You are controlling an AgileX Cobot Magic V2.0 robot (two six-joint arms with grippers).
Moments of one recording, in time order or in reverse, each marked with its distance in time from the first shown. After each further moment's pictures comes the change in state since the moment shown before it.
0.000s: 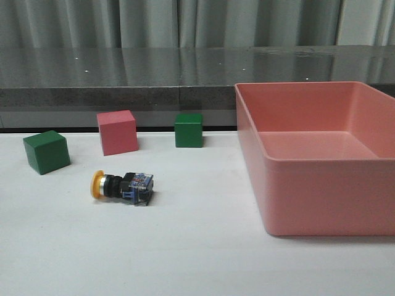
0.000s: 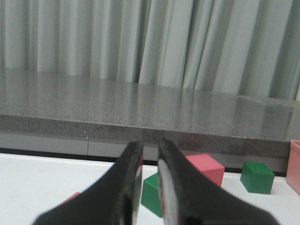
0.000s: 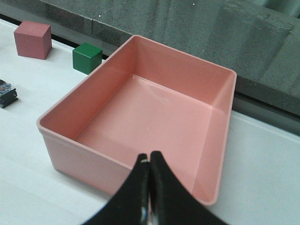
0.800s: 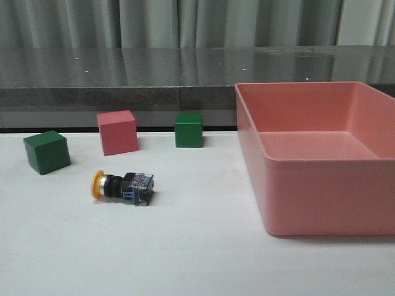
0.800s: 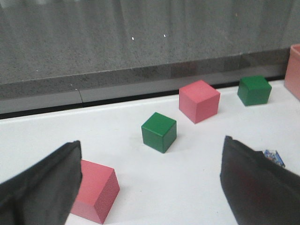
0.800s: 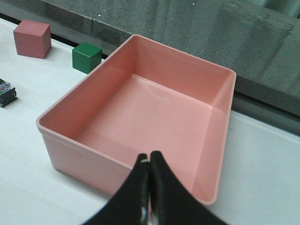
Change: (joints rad) left arm -0.041 0.513 -0.509 0.031 0.462 0.179; right arm 0.000 0.000 0.000 -0.003 0.002 0.000
